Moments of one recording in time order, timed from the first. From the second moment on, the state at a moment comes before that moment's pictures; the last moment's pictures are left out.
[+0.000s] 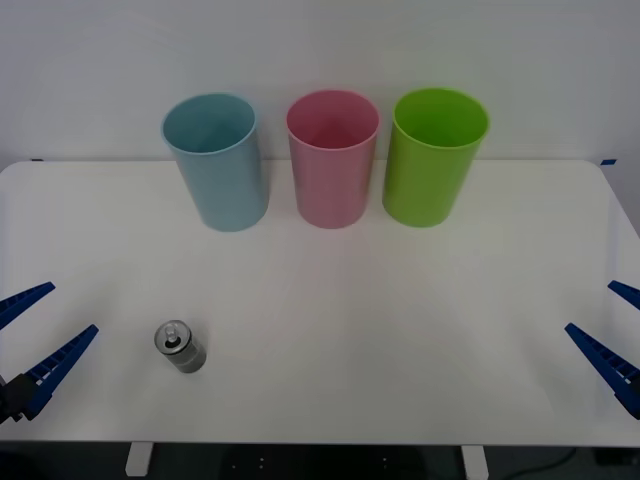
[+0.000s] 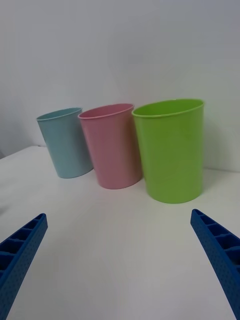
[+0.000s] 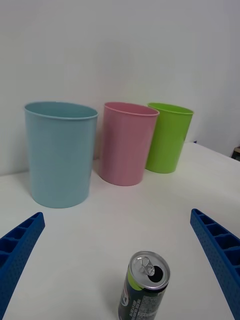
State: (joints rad) right arm 0.35 -0.40 -0.52 -1.66 0.96 -1.22 0.00; left arm 0.35 0.40 0.52 -1.66 -0.96 -1.22 0.00
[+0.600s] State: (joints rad) right arm 0.35 -0.40 -0.52 -1.66 0.96 -1.22 0.00; left arm 0.38 0.38 0.53 -1.63 -0.94 -1.22 -0.01
